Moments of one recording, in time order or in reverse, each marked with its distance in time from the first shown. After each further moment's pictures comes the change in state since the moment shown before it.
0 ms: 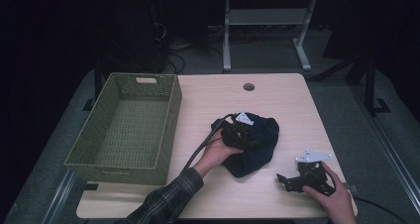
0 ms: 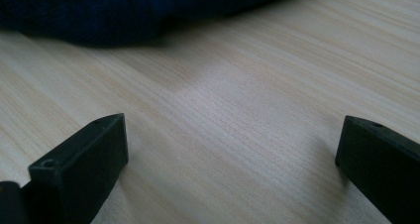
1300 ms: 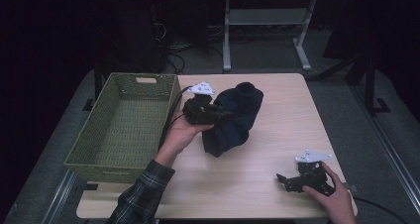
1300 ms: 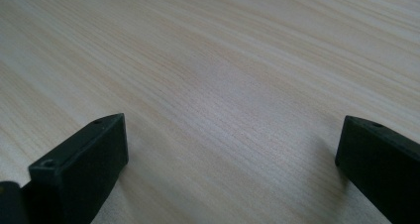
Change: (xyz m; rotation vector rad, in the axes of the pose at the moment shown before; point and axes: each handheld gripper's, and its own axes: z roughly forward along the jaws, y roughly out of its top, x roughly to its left) left arm 0.015 0.026 -0.142 -0.197 0.002 -0.023; right arm 0.000 0.000 0.000 -0.002 -0.002 0.001
